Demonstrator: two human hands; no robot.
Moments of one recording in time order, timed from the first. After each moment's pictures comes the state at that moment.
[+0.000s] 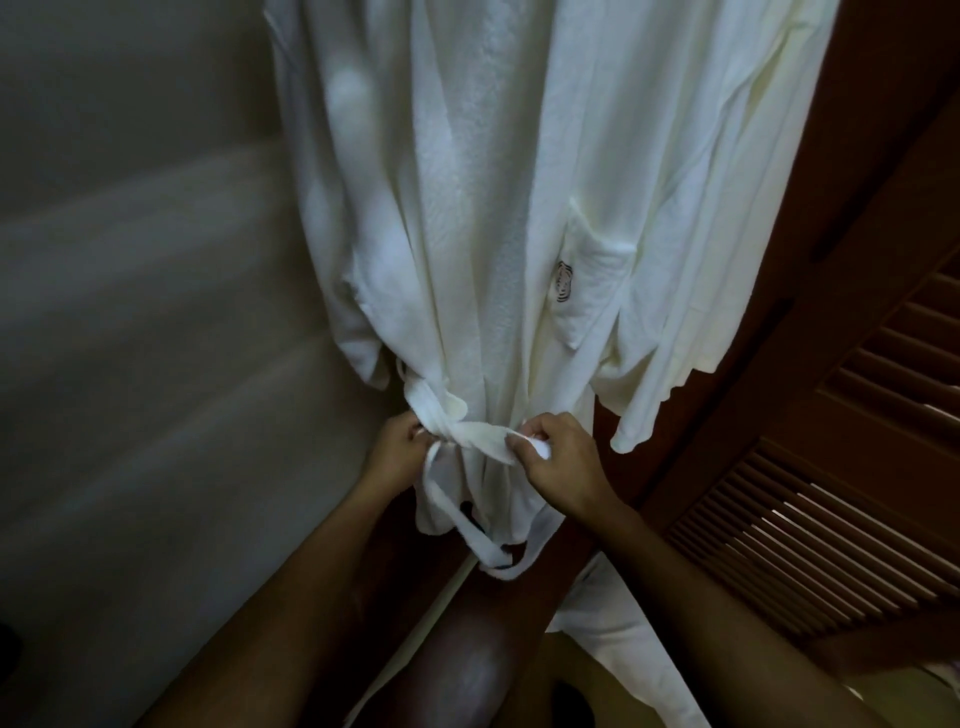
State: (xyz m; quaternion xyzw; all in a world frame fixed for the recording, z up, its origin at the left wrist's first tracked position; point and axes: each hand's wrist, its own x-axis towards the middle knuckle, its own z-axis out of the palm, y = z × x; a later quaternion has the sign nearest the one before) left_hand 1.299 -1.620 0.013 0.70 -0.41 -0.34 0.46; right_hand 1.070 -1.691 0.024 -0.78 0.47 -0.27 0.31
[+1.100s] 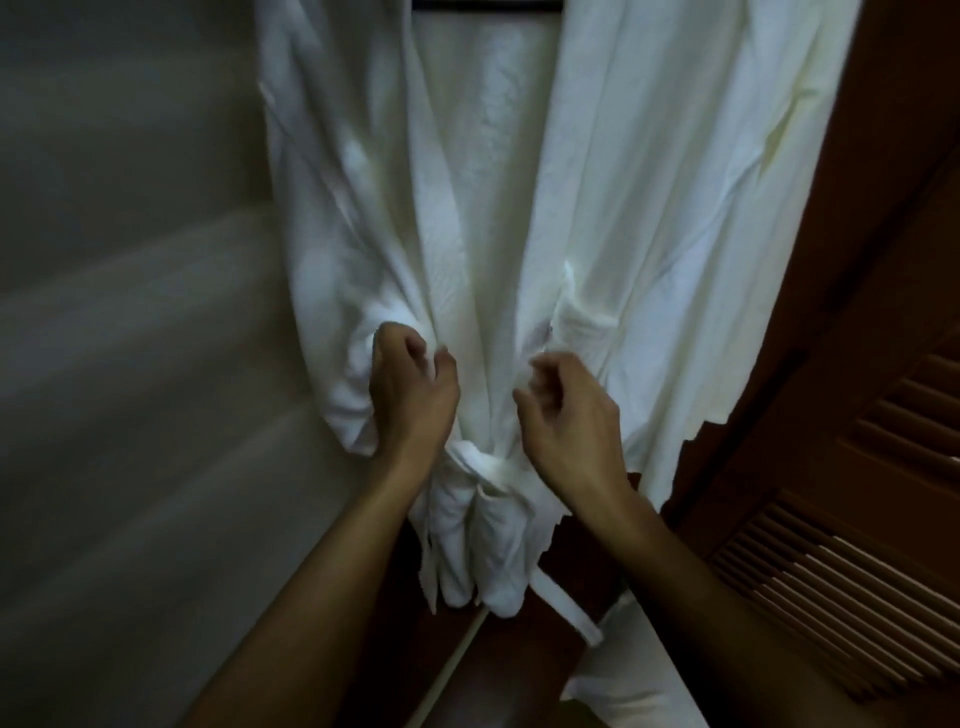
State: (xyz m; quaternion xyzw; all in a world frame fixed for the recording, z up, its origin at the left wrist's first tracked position) left_hand 1.281 -1.700 0.151 0.73 -0.39 0.02 0.56; right_hand 1.113 -1.721 0.143 -0.75 0.45 -0.43 0.23
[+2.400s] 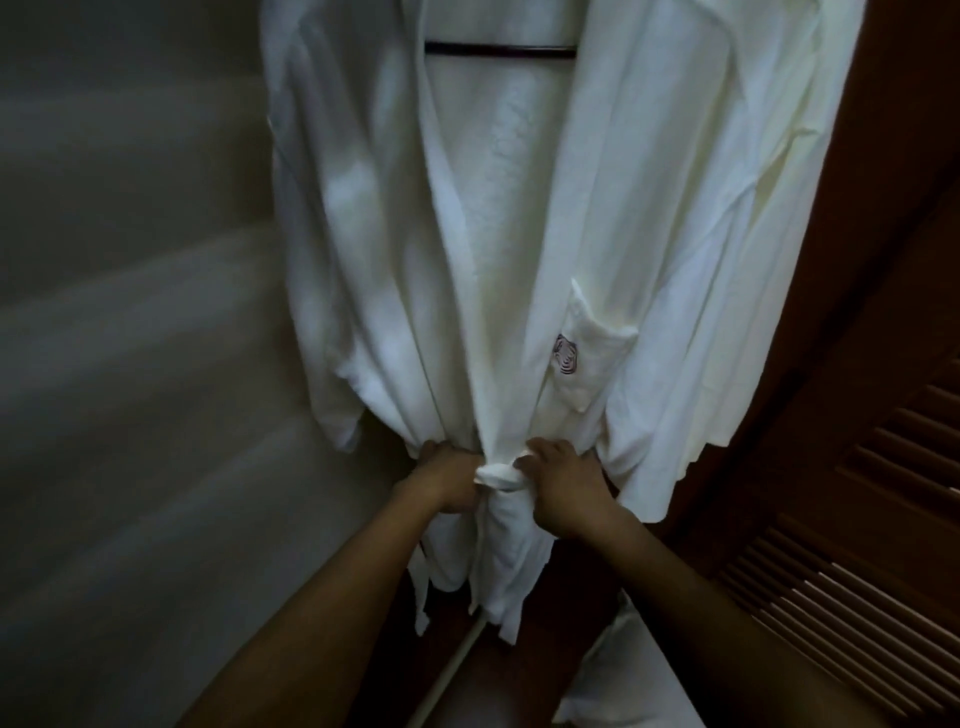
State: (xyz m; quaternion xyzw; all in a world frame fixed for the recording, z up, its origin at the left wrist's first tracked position) left_hand 1.294 -1.733 0.048 0.71 -0.69 -0.14 -0.08; right_hand 1.100 -1.771 0.046 -0.92 0.40 0.01 0.03
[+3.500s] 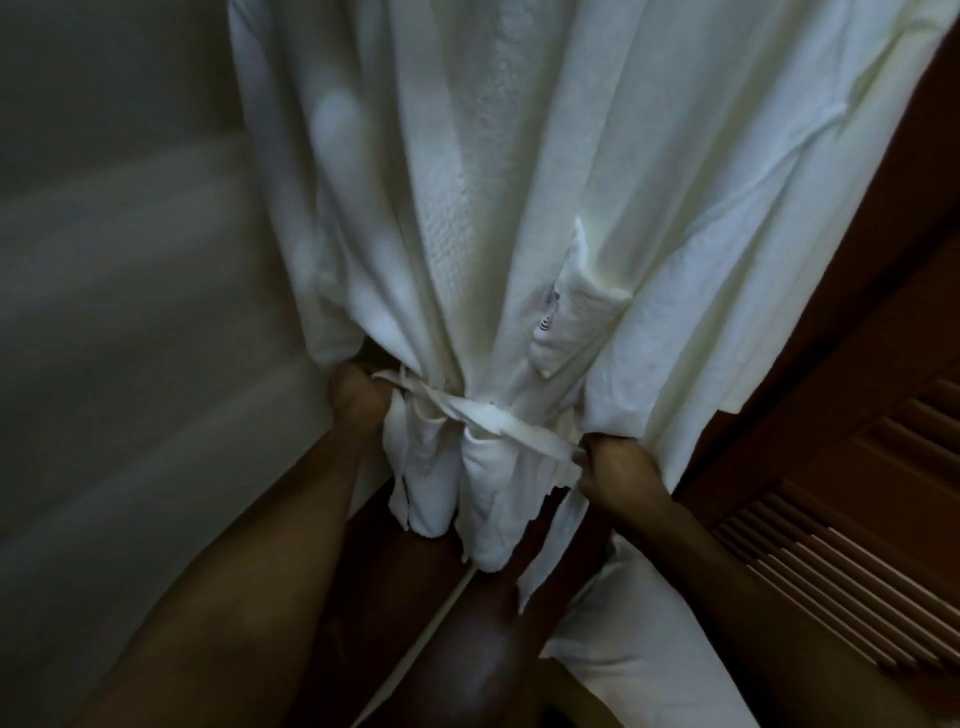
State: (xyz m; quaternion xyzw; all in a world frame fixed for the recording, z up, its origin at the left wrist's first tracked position) left_hand 1.391 -1.753 0.014 0.83 -0.30 -0.18 0.43; right_hand 1.049 -1.801 0.010 -0.85 0.51 -0.05 0.14
